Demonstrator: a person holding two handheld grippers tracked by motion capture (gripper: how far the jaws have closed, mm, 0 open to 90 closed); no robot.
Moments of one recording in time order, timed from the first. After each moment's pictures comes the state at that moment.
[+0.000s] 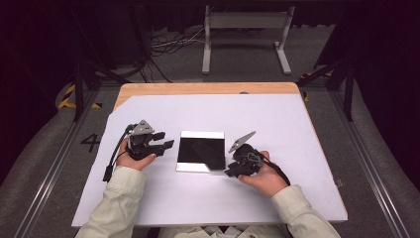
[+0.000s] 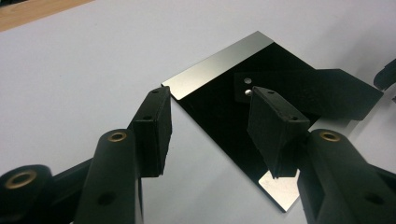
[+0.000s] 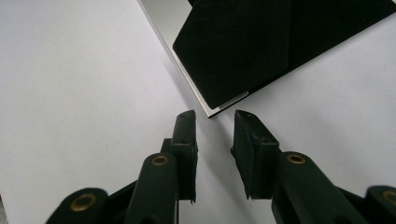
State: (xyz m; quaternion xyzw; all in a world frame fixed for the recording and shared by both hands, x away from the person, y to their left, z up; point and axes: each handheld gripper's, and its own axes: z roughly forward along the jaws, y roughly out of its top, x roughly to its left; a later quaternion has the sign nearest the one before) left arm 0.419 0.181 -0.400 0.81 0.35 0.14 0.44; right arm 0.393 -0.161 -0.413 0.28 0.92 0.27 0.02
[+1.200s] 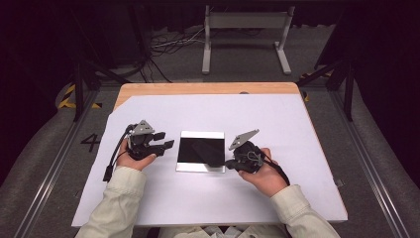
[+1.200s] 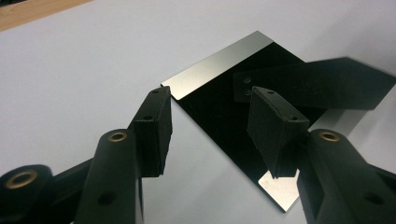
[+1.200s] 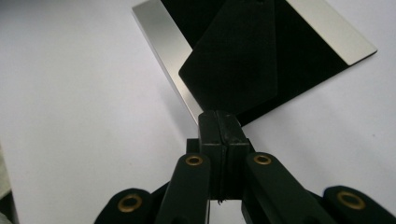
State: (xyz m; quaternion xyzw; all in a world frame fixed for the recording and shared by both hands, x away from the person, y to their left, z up) left arm 0.419 0.180 -0.400 0.82 0.35 0.14 0.44; right arm 0.384 -0.159 -0.387 0.27 0.91 0.31 0.06
